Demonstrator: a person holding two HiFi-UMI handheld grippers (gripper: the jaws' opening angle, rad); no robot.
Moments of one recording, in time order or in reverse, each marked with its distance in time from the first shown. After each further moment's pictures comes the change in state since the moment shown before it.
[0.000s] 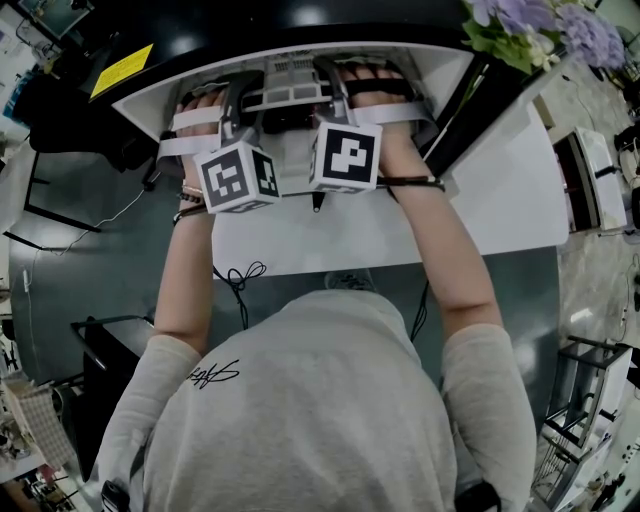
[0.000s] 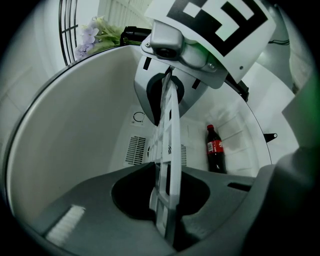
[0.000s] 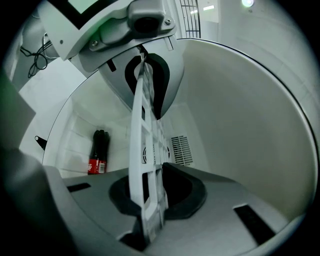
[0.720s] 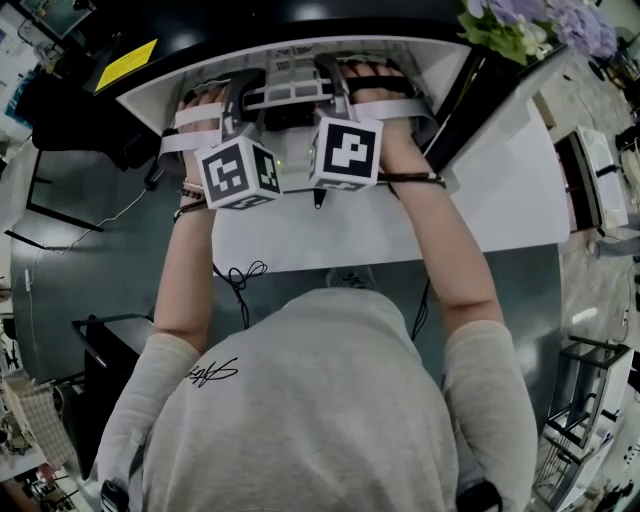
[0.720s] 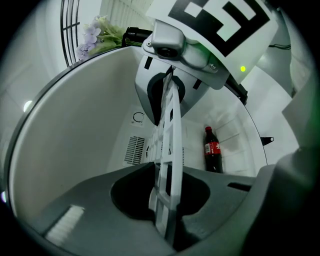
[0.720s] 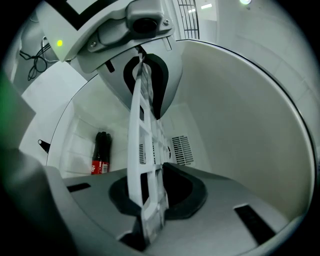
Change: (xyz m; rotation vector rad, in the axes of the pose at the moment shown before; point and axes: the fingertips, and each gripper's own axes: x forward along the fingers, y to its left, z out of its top) left arm -0.004 -0.002 0.002 -0.017 0.002 -0.016; right arm -0.005 0.000 0.000 0.013 0.006 0.006
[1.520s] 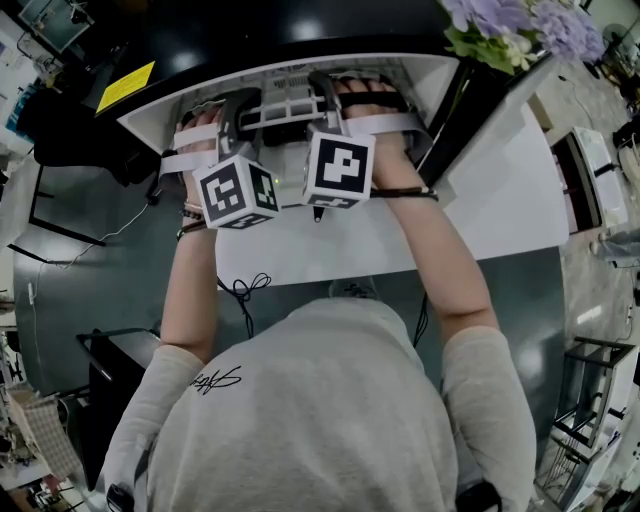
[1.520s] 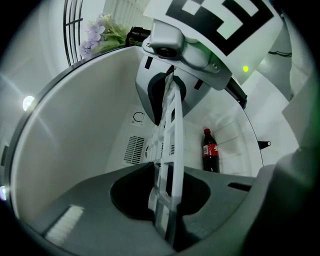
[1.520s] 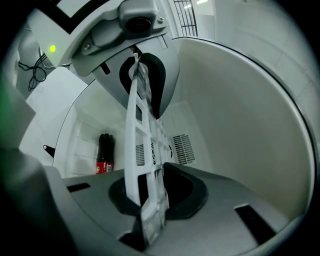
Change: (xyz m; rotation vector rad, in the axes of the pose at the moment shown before) left arm -0.005 0.000 0.001 -0.033 0.005 -0.028; right arm -0.004 -0.004 -0.002 0.003 0.035 0.018
